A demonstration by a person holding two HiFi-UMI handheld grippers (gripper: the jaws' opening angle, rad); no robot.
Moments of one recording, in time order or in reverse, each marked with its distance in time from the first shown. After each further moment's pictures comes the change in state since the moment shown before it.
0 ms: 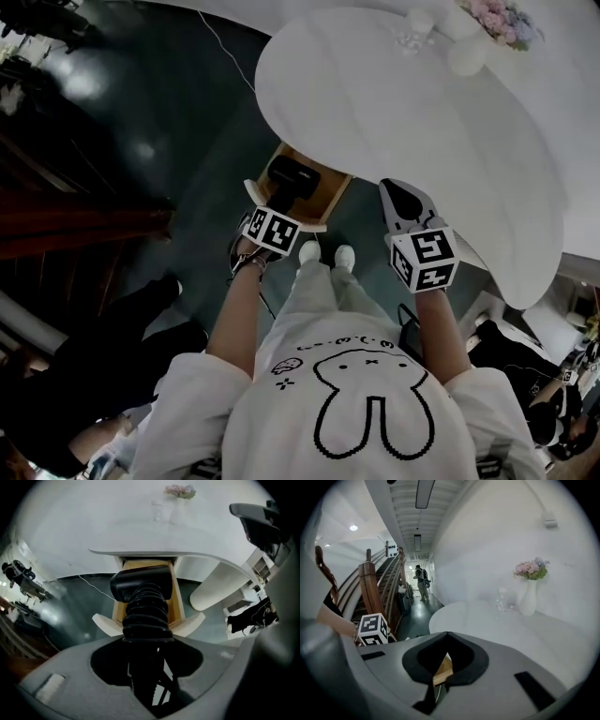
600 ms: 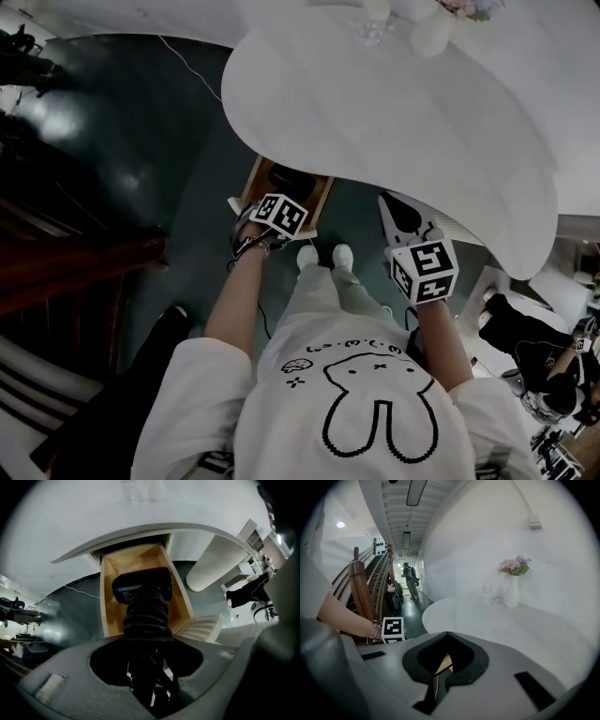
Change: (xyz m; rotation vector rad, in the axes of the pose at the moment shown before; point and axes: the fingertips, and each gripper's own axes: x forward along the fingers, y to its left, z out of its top) left arm 0.051 -0.004 0.032 0.238 0.172 0.001; right arm -0.034 -0.019 -0.027 0.067 0.040 -0.120
